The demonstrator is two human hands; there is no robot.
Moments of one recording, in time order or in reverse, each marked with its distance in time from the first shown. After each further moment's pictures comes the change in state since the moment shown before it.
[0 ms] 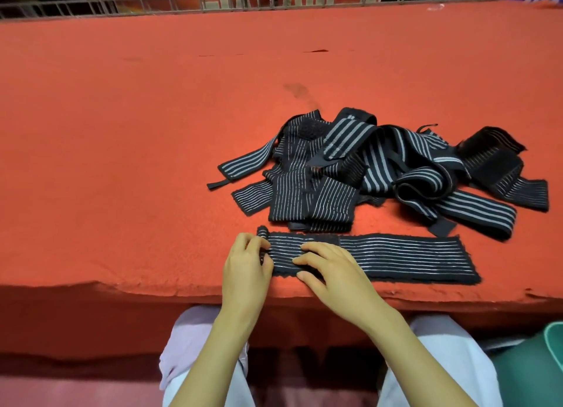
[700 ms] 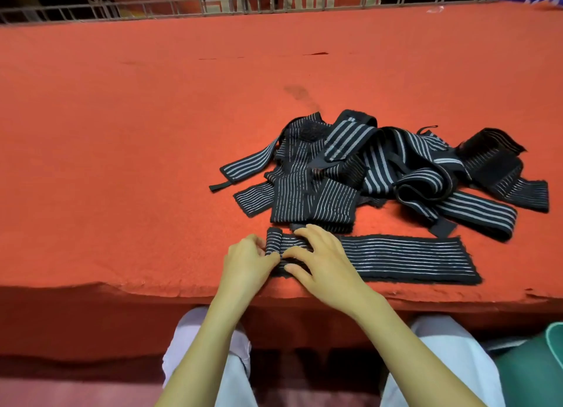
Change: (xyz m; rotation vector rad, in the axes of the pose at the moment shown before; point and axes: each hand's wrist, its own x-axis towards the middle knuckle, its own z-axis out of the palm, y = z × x) left_hand 0.027 0.007 -0.016 -0.090 -0.296 -0.287; right_hand 0.023 -0.006 0.010 -0.058 -0.012 -0.047
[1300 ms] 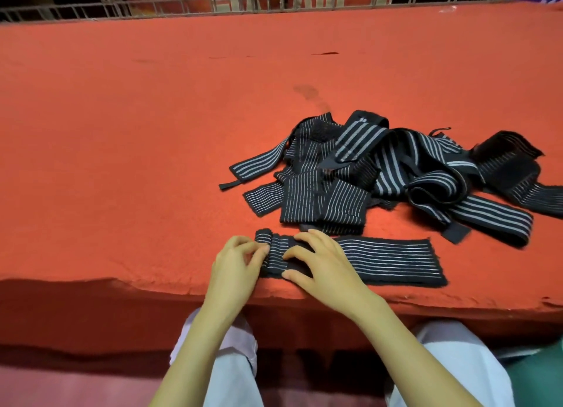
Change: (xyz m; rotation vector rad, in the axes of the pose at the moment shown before) left_hand -0.011 -0.030 -0.014 -0.029 0.155 0.175; right_hand 0.005 -0.013 0.000 0.059 -0.041 -0.007
